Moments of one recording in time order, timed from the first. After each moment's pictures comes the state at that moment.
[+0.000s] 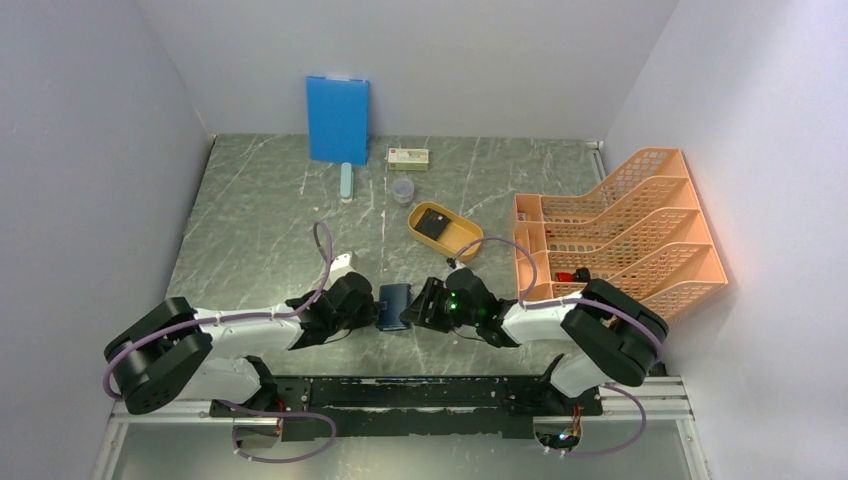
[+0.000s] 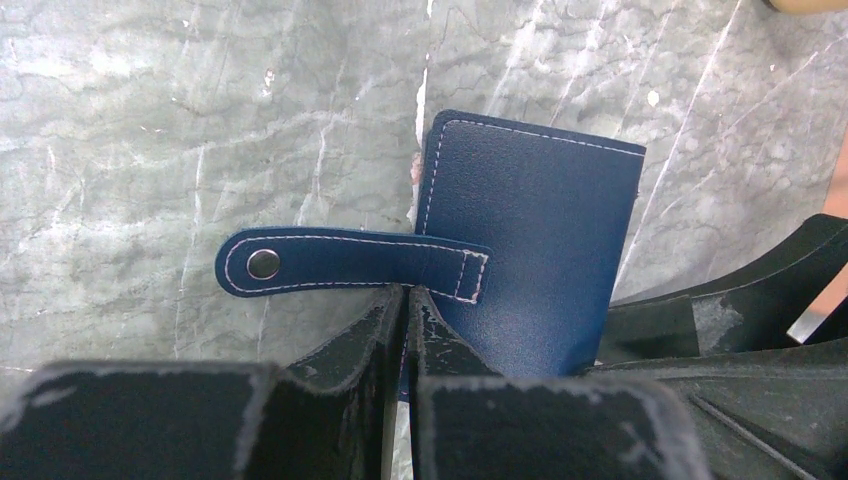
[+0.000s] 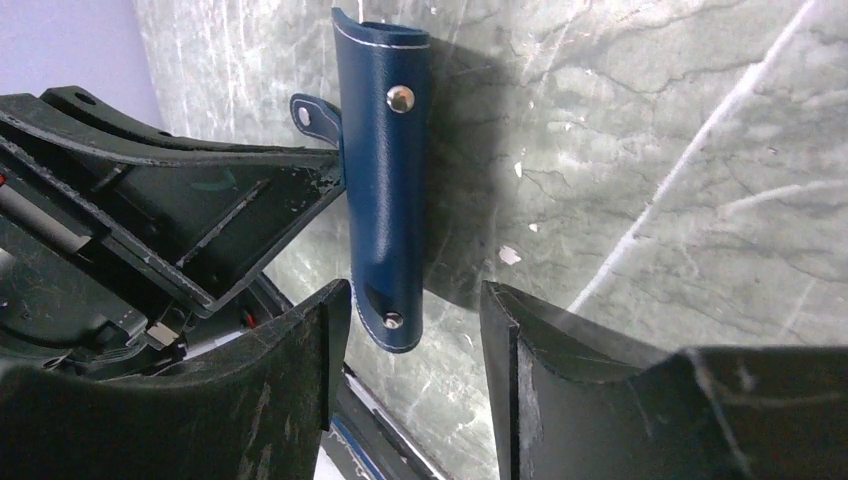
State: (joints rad) left arm -0.92 1.29 0.40 0.07 -0.29 -1.04; right arm 0.89 1.47 0.38 0.48 -0.14 1.10
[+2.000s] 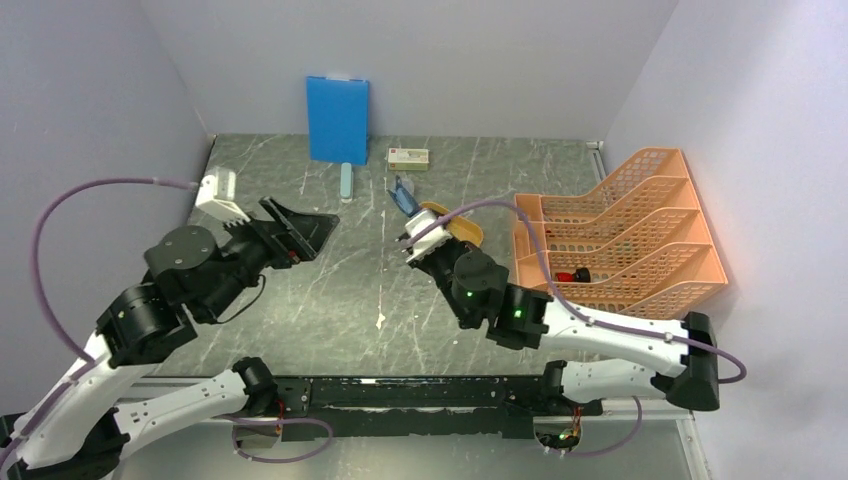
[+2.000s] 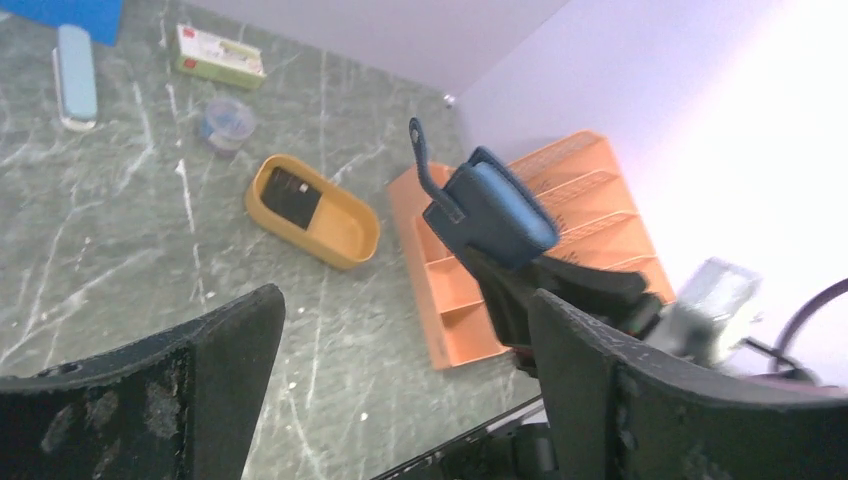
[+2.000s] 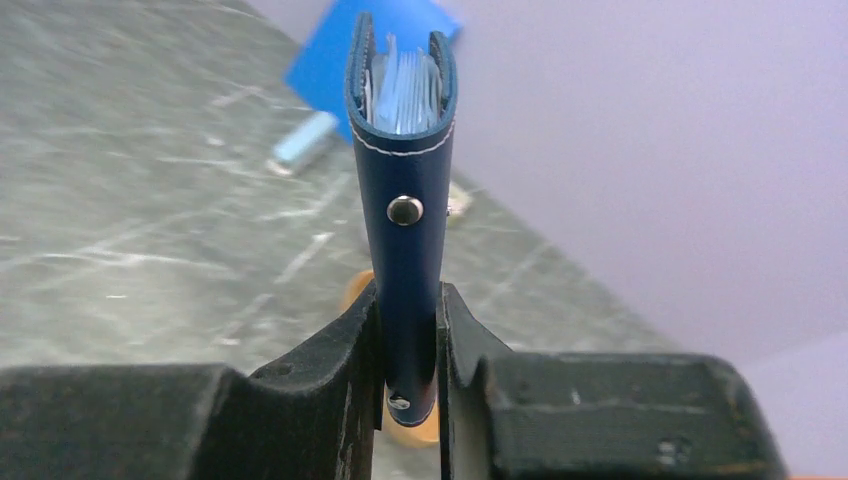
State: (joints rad) left arm -0.92 0.72 1.22 -0.65 -0.42 -0.80; right arm 1.25 1.09 0.95 0.10 0.74 -0.35
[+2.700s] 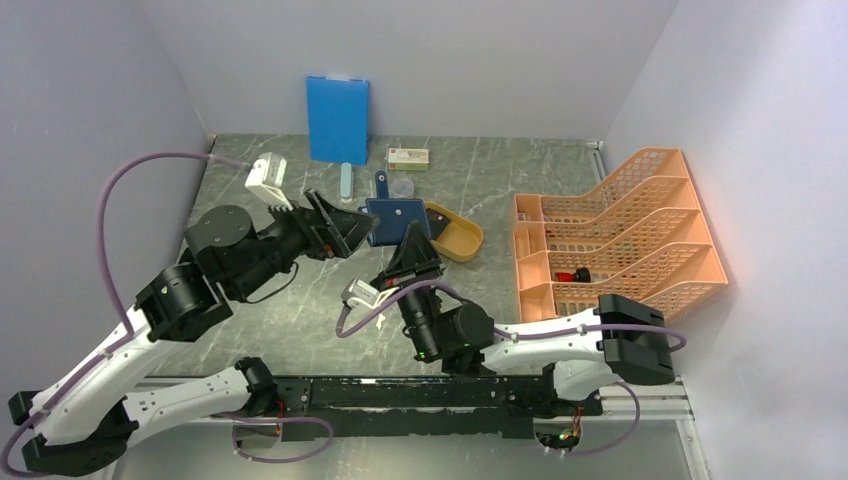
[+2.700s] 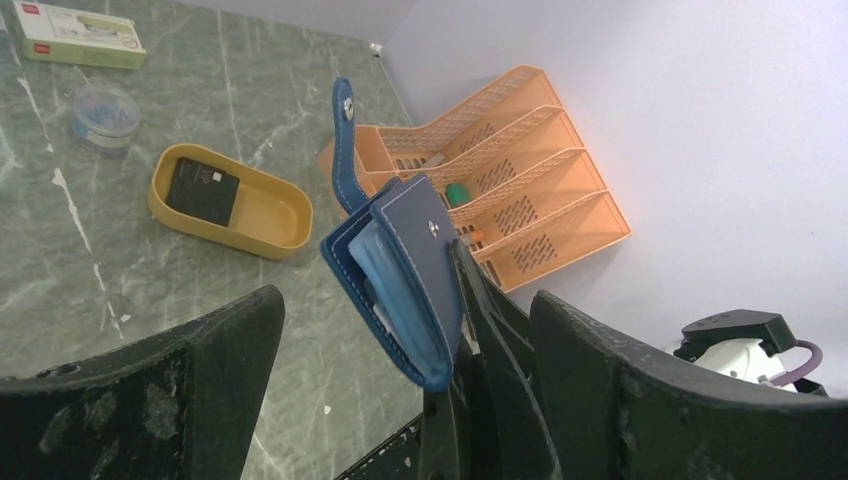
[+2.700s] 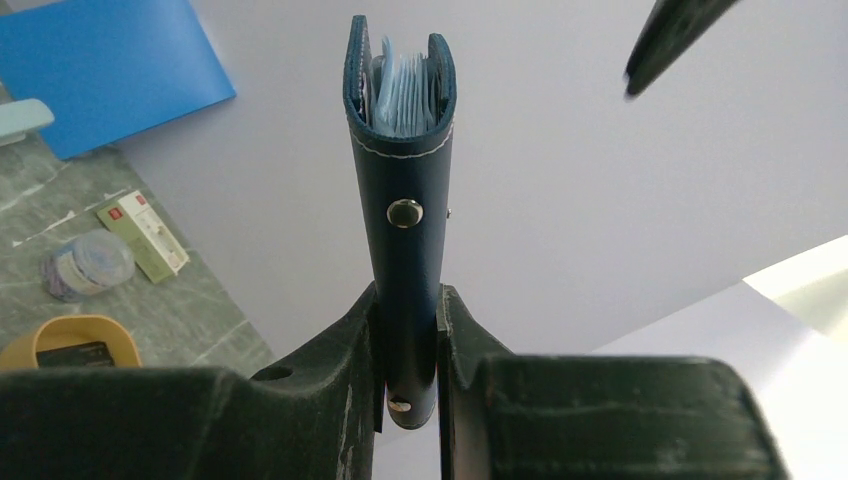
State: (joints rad) left arm -0.92 0.82 1.23 -0.48 -0.22 -0.72; right arm 1.46 1.41 0.78 1.24 0.96 -1.74
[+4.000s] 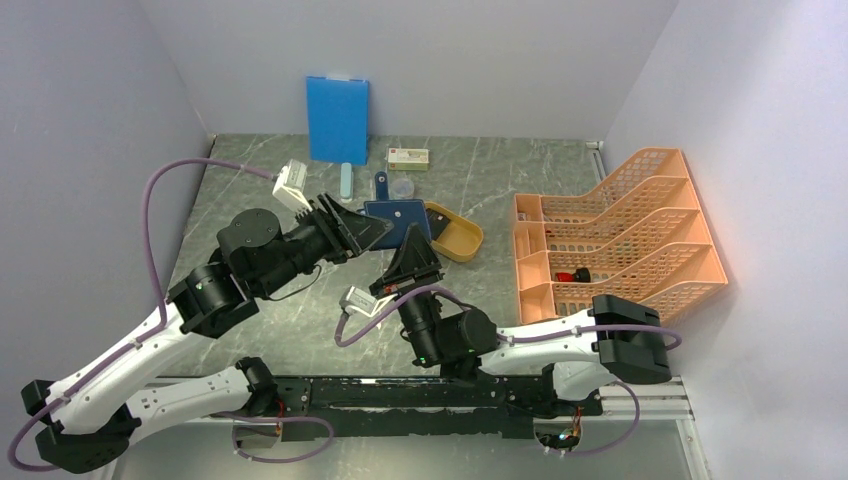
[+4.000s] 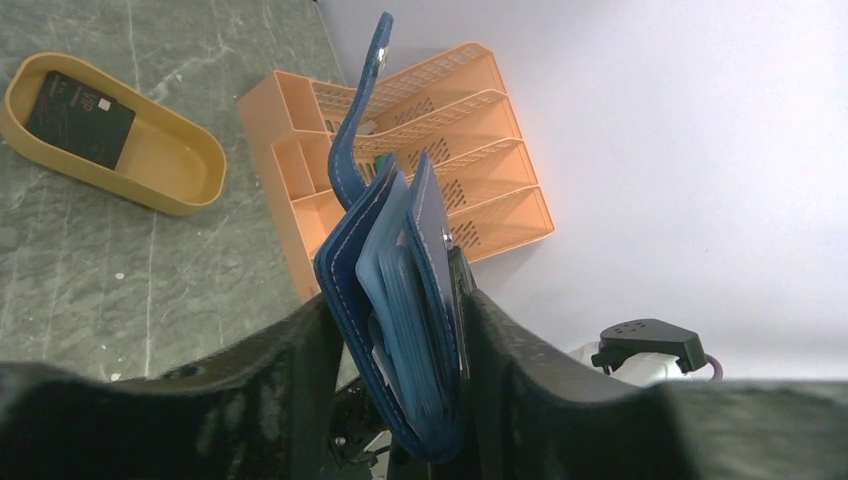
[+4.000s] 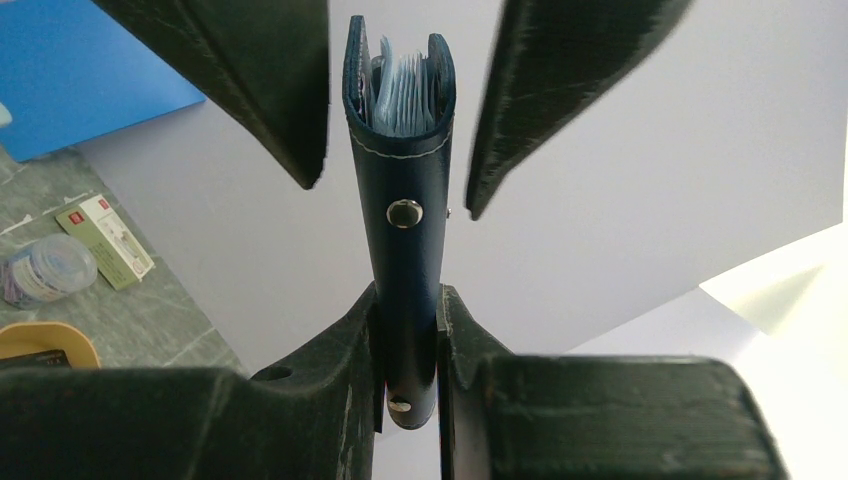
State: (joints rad) left arm -0.92 0.86 1.10 -0.32 -0.14 -0.97; right arm 1.49 1.44 0.78 1.36 0.95 -1.89
